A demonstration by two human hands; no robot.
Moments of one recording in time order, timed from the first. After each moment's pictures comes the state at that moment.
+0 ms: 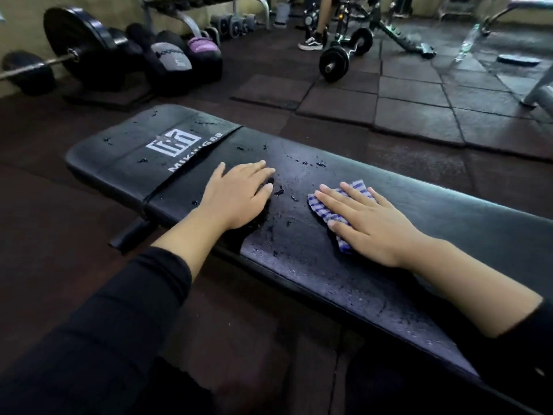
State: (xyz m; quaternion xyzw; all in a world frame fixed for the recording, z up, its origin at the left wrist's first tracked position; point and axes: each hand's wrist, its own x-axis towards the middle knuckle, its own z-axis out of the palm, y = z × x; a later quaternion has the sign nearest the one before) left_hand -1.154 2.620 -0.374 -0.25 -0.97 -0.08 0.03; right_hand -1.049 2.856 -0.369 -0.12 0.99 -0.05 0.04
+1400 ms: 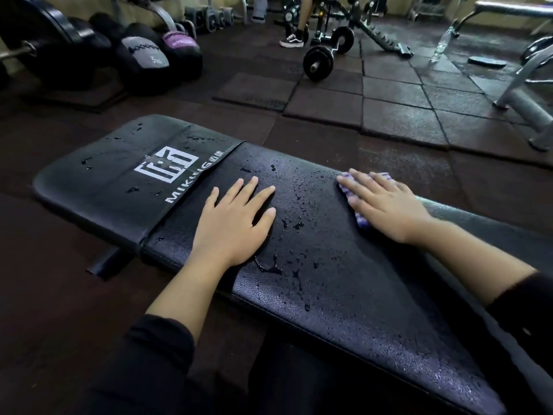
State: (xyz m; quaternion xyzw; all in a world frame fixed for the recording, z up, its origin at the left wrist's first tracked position) left_hand -1.184 2.600 -0.390 -0.23 -0.97 -0.12 0.03; right_hand -1.138 2.875 -0.369 0.01 1.00 0.01 0.03
